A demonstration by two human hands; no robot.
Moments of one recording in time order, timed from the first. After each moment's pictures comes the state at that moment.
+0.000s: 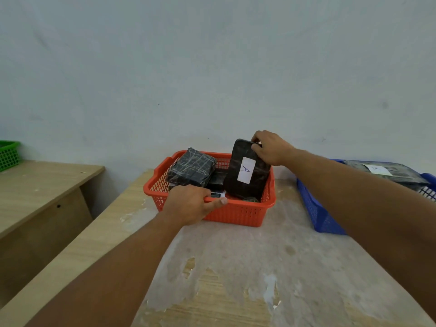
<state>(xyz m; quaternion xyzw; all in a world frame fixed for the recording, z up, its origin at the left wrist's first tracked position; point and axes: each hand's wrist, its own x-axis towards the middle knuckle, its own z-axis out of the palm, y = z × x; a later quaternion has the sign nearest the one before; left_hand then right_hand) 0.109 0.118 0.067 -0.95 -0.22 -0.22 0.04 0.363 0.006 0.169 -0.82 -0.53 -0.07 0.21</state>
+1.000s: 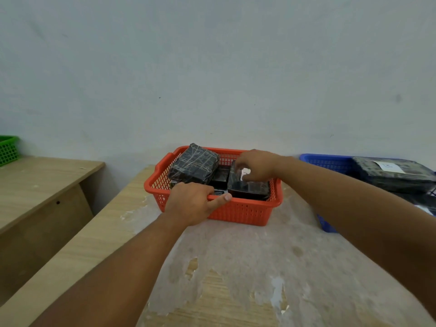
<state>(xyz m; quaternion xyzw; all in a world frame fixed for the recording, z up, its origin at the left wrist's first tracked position) 0.108 0.113 0.064 -0.94 -0.21 -0.26 0.06 0.325 0.024 0.142 -0.74 -0.67 -0.02 -0.02</state>
